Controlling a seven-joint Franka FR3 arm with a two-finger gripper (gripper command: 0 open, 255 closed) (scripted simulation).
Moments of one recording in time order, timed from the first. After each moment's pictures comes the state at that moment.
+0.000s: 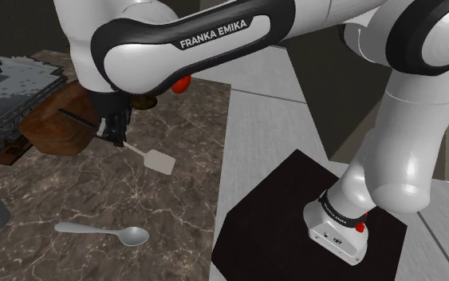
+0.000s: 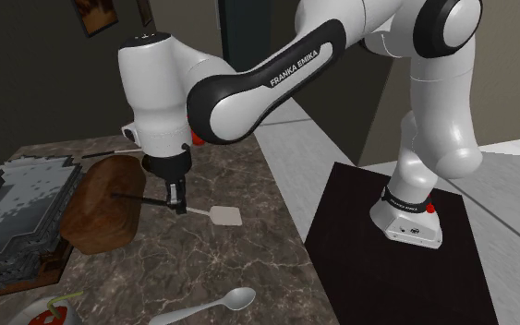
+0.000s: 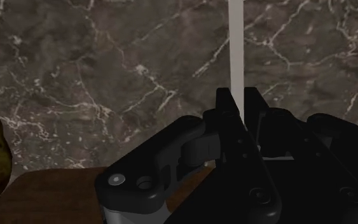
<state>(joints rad) 0.35 0.37 0.42 -1.64 -0.17 2.04 0.13</state>
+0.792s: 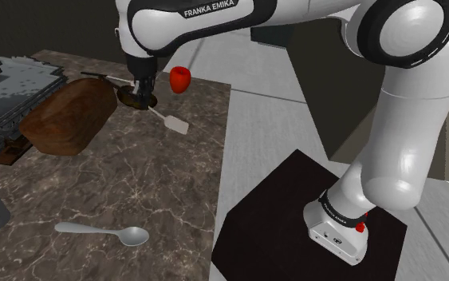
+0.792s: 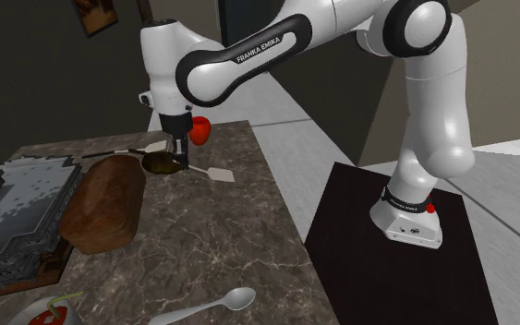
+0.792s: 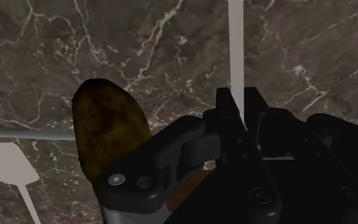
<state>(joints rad) 0.18 0.41 0.35 -1.58 -0.14 2.02 -0.13</state>
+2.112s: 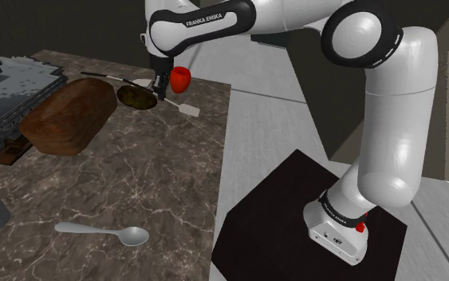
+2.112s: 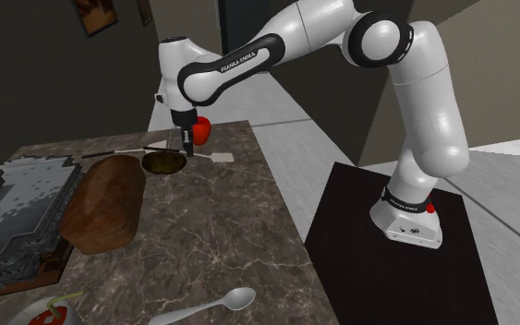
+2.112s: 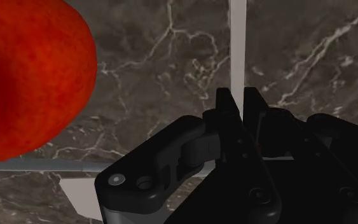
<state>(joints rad) 0.06 0.55 0.29 -1.47 -0.14 2.07 -0.32</state>
